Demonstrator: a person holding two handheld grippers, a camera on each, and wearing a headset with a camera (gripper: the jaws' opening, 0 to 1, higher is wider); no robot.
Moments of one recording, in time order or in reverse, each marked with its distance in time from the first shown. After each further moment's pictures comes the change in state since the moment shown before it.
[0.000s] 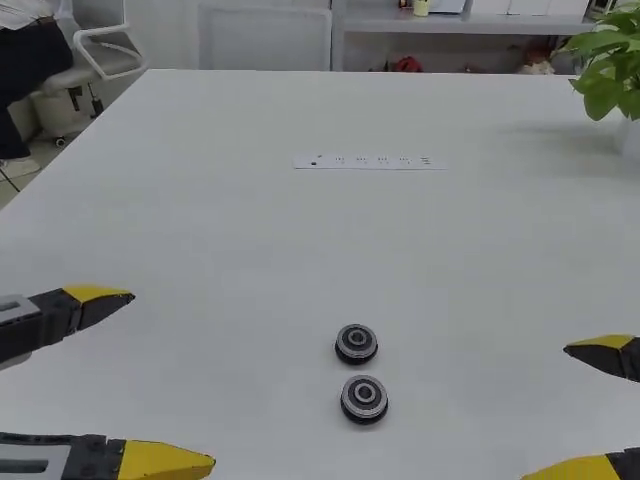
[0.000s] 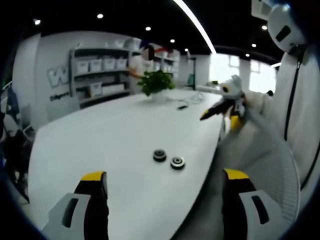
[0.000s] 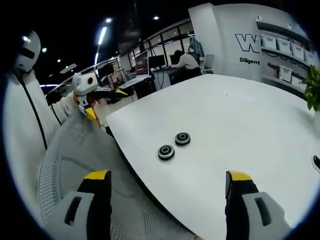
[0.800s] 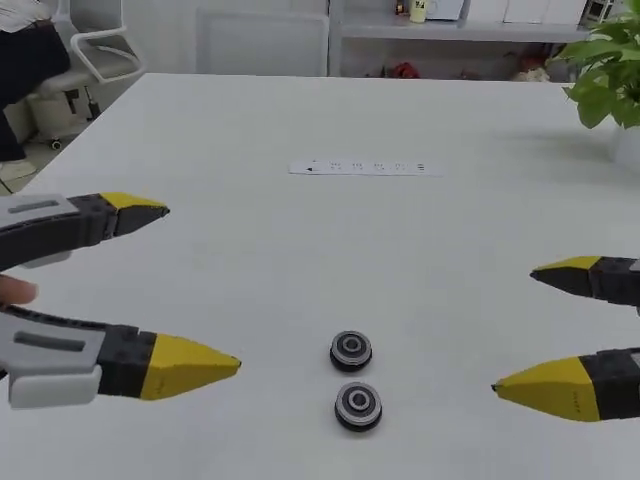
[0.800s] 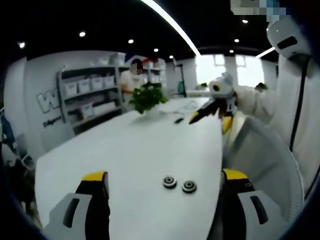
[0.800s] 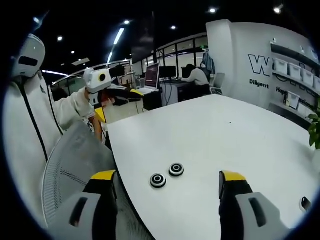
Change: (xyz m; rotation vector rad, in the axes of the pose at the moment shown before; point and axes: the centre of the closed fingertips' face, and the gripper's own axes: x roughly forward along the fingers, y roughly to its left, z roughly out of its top) left arm 0.024 0.021 0.065 0.158 -0.085 -0.056; right arm 0.003 -0.008 0.074 -0.166 -0.094 0.030
